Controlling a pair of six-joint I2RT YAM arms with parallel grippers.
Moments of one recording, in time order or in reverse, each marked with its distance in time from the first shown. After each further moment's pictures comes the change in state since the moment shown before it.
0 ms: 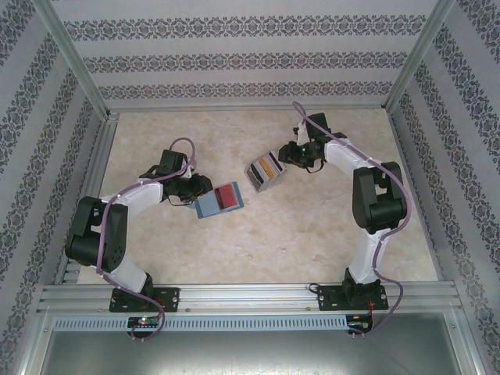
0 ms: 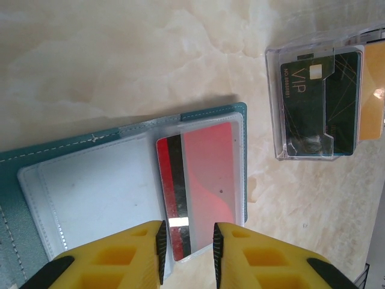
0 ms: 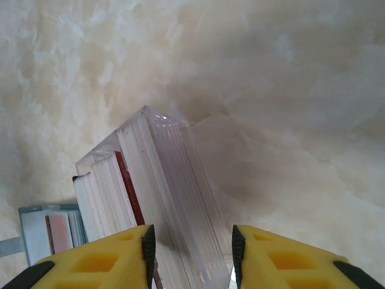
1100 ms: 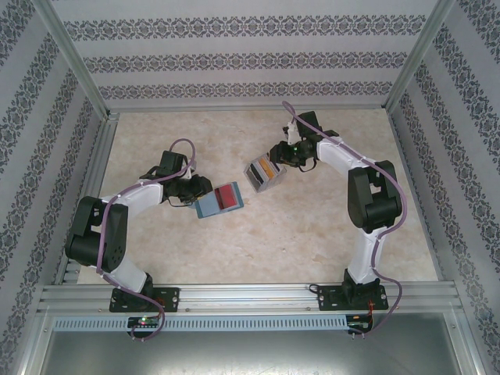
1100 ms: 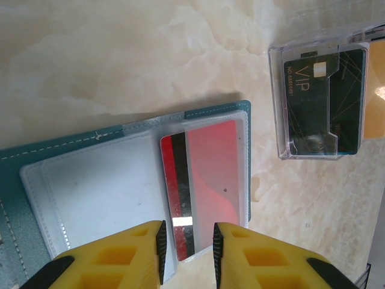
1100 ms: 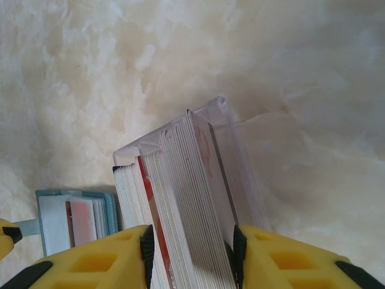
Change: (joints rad) left arm 0.000 0.000 -0.013 0.015 0.001 0.000; right arm 0.054 0.021 0.050 -0.029 -0.023 -0.018
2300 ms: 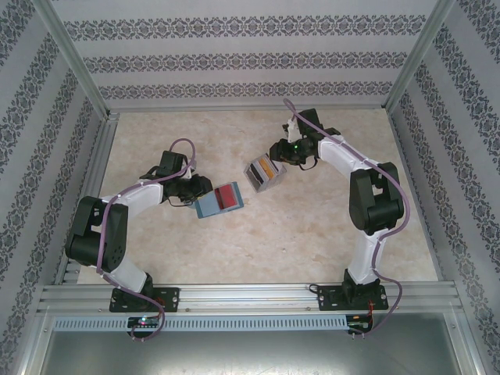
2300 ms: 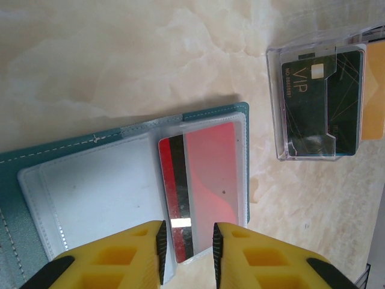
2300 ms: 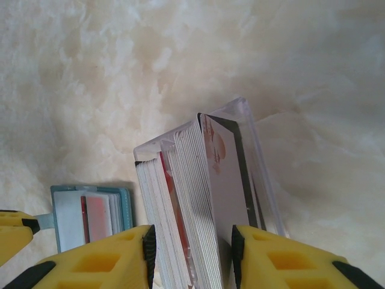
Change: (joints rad) left arm 0.000 0.001 -0.001 0.008 0.001 0.000; right arm 0.005 -0.025 0.018 -0.030 -0.011 0.000
